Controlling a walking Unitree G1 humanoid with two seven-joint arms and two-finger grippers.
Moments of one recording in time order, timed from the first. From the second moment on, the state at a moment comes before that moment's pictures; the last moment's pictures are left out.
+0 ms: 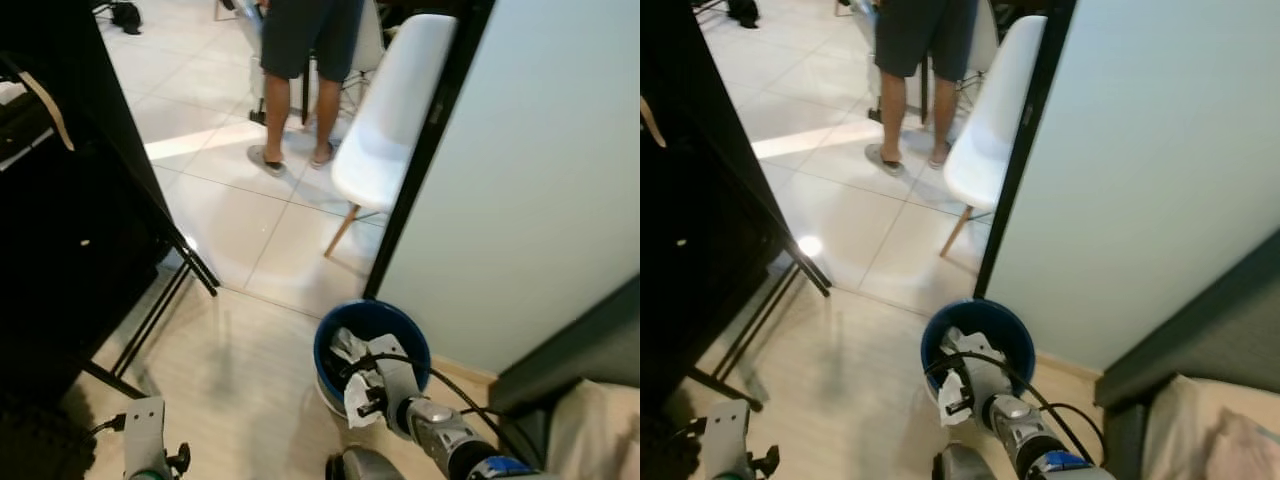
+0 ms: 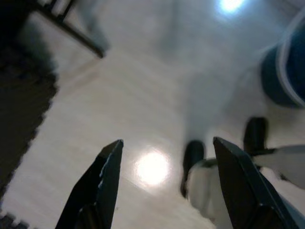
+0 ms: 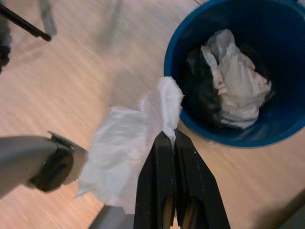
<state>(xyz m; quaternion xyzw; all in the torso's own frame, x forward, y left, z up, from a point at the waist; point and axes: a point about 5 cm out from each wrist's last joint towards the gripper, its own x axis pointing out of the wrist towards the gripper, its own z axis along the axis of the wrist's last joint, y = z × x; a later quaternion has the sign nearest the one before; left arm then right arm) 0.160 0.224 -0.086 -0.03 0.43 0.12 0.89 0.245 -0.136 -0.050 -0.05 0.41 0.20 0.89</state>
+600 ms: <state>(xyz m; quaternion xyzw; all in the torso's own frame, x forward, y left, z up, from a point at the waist) 0.160 0.222 -0.086 -0.03 0.43 0.12 0.89 0.249 -0.146 -0.050 -0.17 0.43 0.17 0.87</state>
